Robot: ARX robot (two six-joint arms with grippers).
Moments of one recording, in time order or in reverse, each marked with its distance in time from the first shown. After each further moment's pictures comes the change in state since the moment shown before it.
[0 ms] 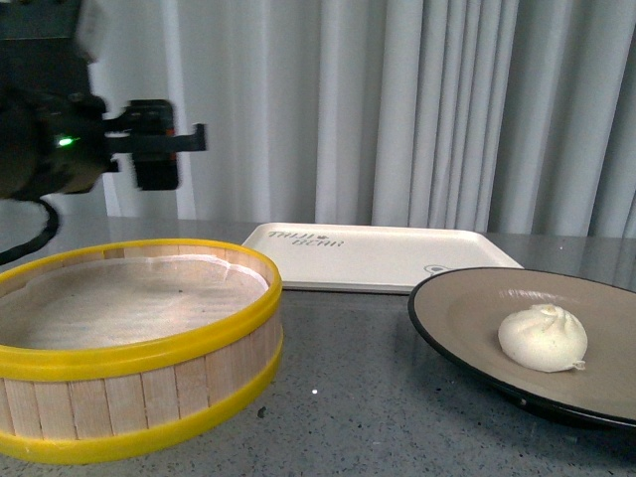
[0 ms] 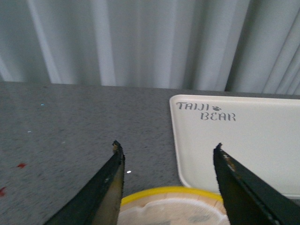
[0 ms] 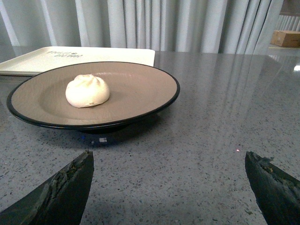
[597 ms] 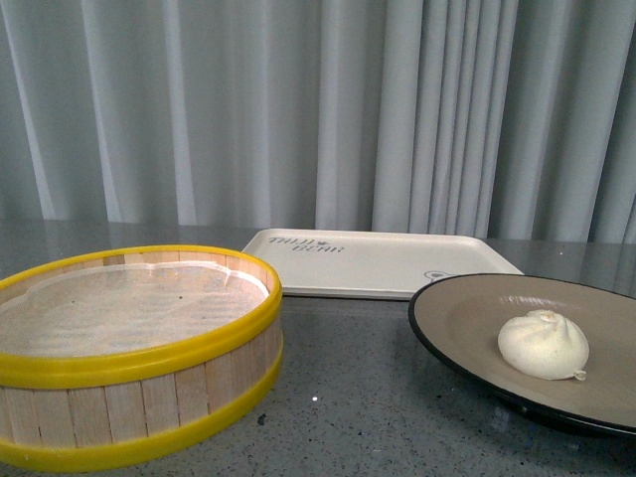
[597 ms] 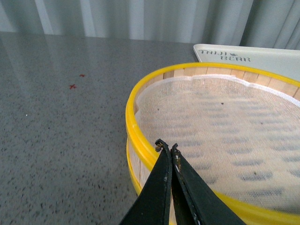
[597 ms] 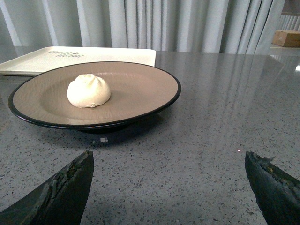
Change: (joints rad) left arm 0.134 -0.422 -0.687 0.225 0.127 0.013; right arm 0.000 0.000 0.000 0.000 -0.002 0.000
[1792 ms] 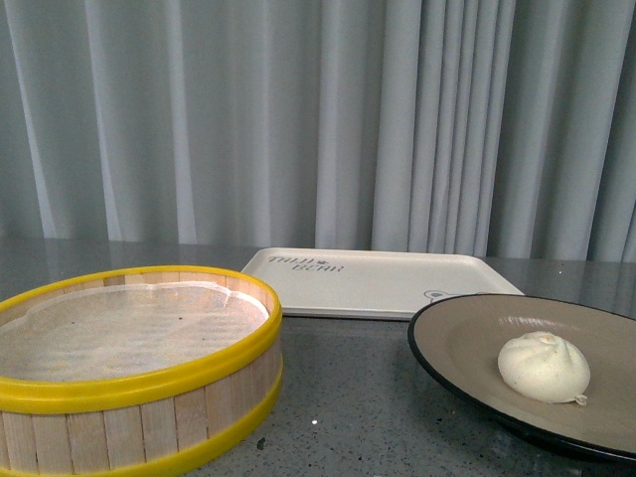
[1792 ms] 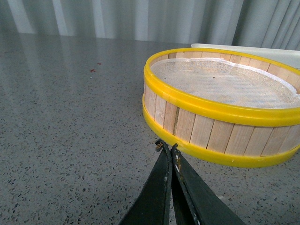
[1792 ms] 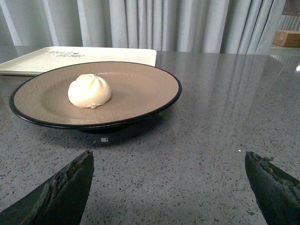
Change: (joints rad) left arm 0.087 -0.693 -0.276 -0.383 0.085 0.000; right arm 0.000 0.000 0.000 0.000 0.000 0.000
